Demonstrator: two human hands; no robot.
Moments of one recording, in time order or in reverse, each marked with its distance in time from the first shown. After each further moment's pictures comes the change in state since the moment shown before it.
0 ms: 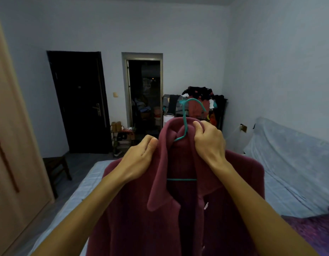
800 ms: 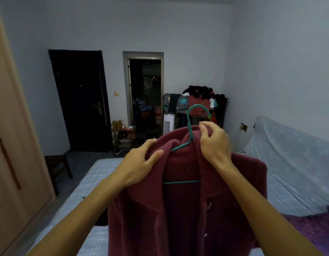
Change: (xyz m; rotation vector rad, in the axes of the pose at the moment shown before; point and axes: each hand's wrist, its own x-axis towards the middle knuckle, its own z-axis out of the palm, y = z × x) left_hand -0.013 -0.003 0.014 0.058 0.016 0.057; right_hand -0.013 0.014 -0.019 0.128 0.005 0.061
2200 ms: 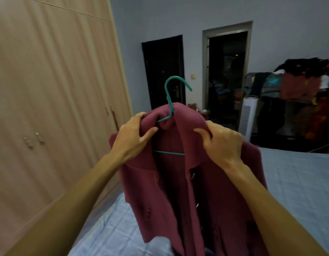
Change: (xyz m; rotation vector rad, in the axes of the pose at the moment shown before) left_hand -0.112 -0.029 -0.124 0.568 0.410 -0.199; right_hand -0.079 -0.059 0.080 0.033 -0.089 -0.607
